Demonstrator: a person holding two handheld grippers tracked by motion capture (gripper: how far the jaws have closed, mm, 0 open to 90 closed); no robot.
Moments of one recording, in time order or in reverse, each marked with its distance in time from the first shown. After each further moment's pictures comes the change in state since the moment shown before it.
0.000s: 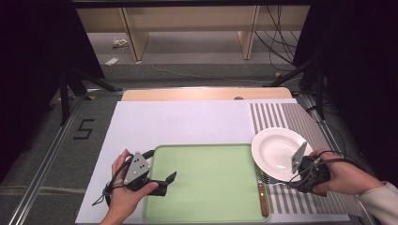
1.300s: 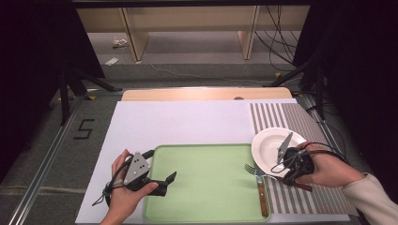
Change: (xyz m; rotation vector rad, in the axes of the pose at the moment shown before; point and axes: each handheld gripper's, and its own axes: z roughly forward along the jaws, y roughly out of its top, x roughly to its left) left arm 0.000 0.000 0.000 -0.002 0.002 0.002; right arm -0.004 0.041 -0.010 -0.028 0.012 0.085
